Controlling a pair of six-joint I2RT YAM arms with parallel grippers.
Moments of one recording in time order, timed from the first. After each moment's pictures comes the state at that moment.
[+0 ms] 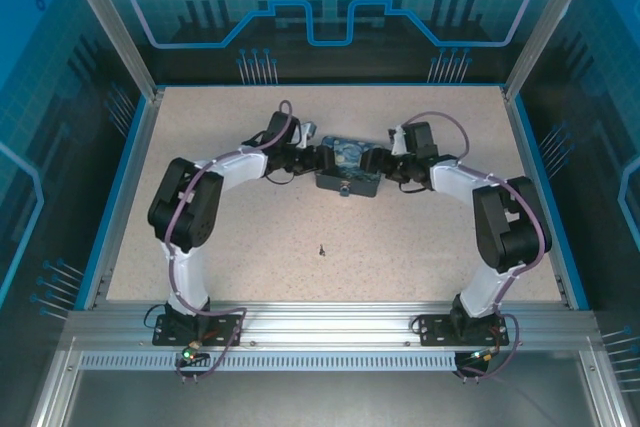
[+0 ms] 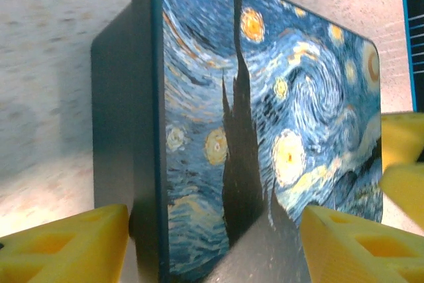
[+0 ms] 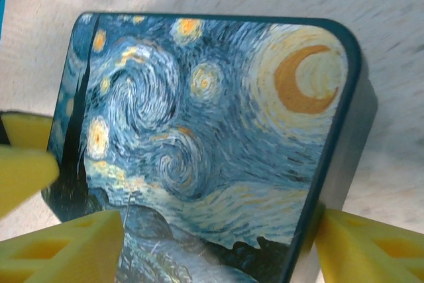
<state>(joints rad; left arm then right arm) -0.37 1.95 1.27 -0.15 0.49 -0.56 0.29 1.74 1.01 -0.10 -0.41 0.52</state>
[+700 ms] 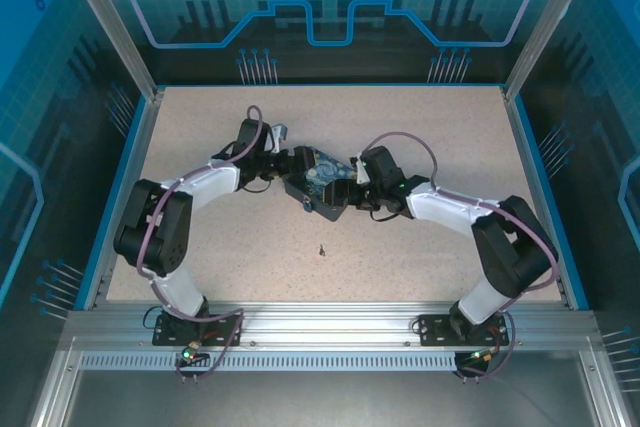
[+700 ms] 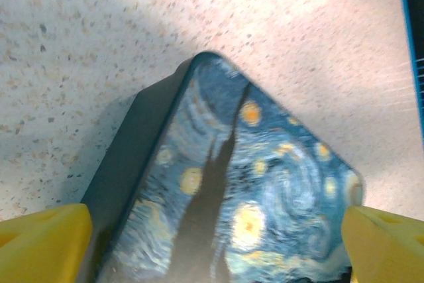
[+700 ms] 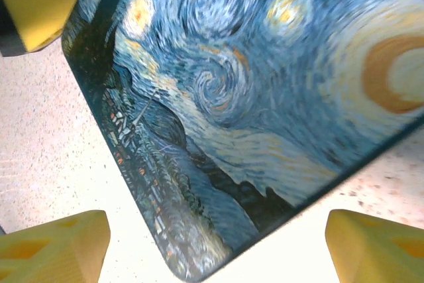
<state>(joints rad) -0.28 1.71 1.05 -0.10 0.42 -0.56 0.58 1.58 0.92 -0.19 -0.28 0.62</state>
